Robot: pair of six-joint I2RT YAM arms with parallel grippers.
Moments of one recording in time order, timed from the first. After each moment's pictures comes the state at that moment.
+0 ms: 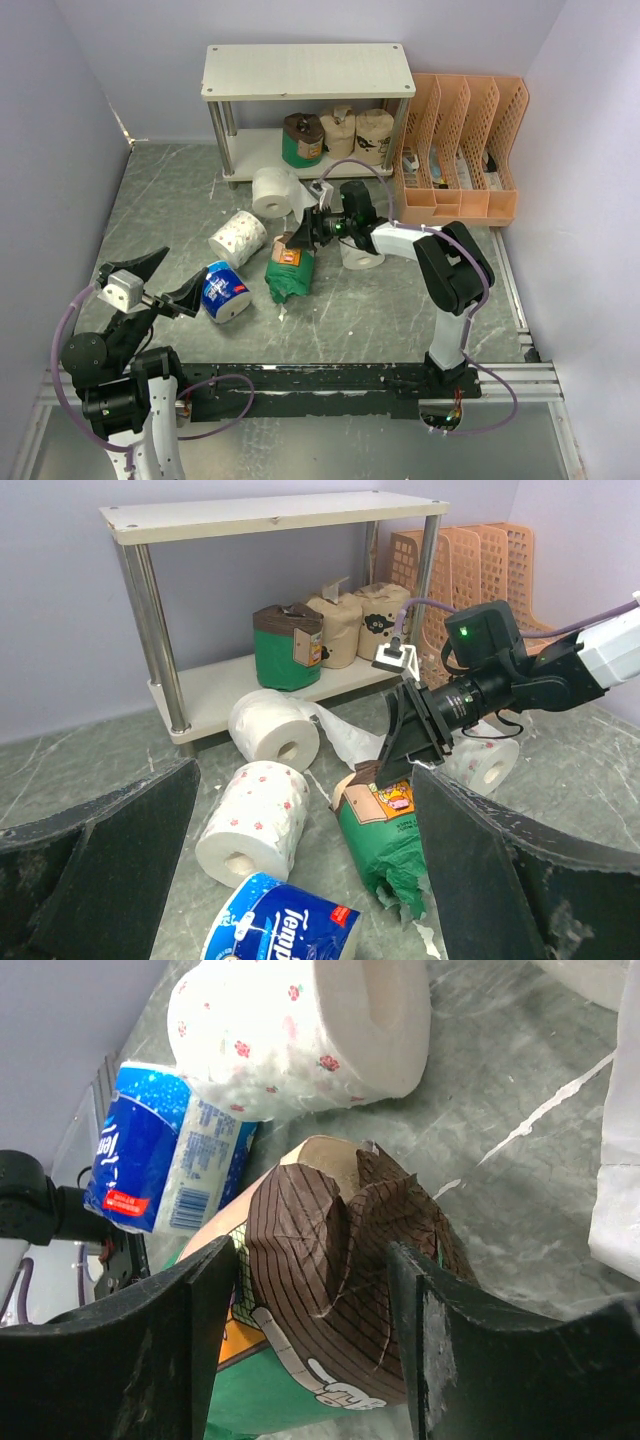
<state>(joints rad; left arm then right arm) 0.25 0.01 0.65 -0.32 0.69 -0.23 0.52 1.89 1.06 0.32 -0.79 0.37</state>
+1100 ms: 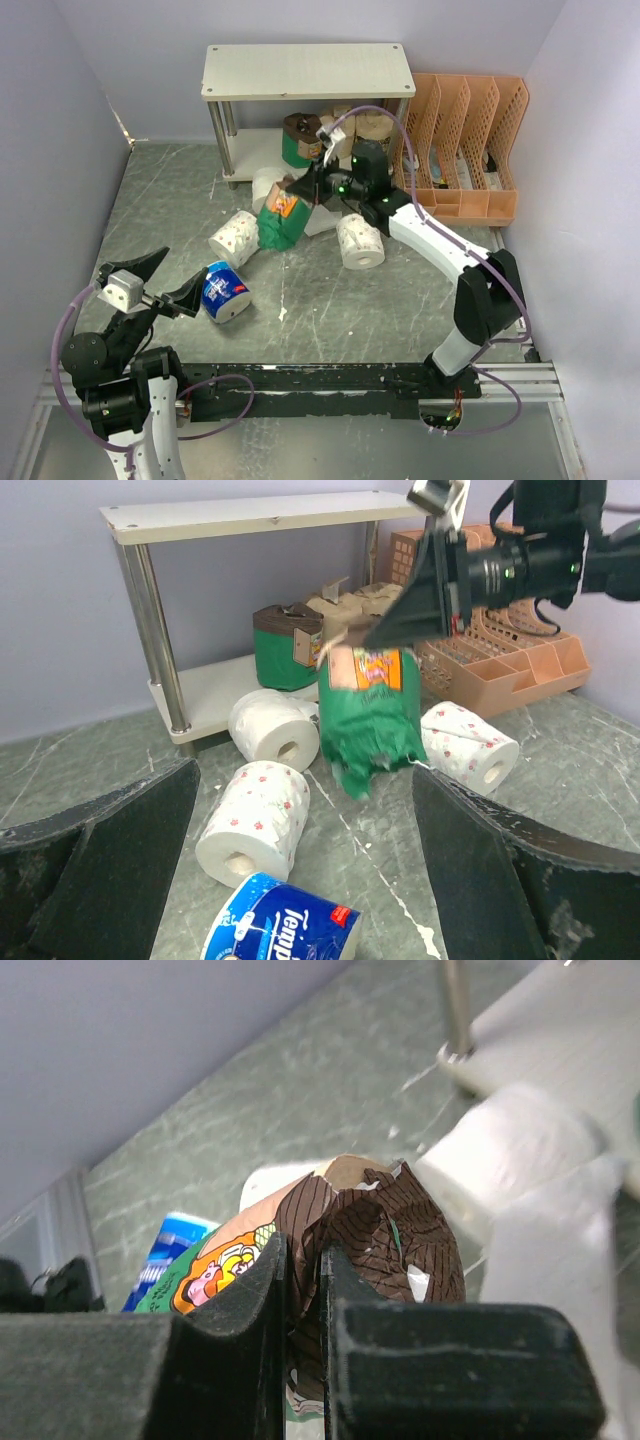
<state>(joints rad) 0.25 0.01 0.65 -0.32 0.69 -0.23 0.55 1.64 1.27 0.13 -0.57 0.26</state>
